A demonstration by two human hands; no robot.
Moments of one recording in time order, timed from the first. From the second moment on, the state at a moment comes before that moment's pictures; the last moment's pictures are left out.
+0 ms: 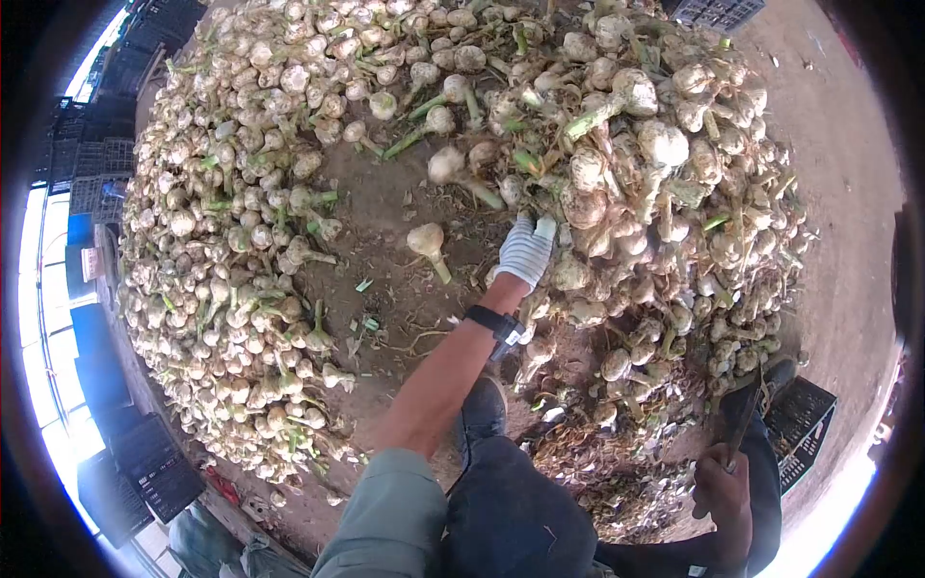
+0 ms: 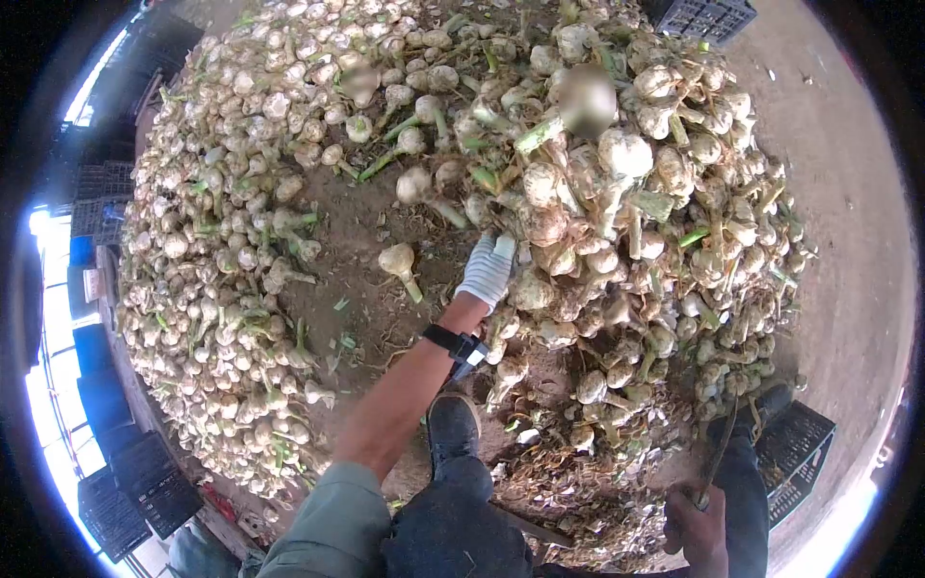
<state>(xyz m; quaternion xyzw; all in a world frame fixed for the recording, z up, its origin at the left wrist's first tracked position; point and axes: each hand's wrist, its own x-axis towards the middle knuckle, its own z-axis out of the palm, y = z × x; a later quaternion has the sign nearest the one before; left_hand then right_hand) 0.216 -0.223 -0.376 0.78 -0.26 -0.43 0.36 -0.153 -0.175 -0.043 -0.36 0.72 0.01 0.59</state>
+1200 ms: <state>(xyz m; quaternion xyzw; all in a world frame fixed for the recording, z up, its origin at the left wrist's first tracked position) 0.376 -0.376 -0.354 0.83 -0.42 -0.27 0.25 -0.181 -0.204 -0.026 -0.31 0.75 0.02 0.58</state>
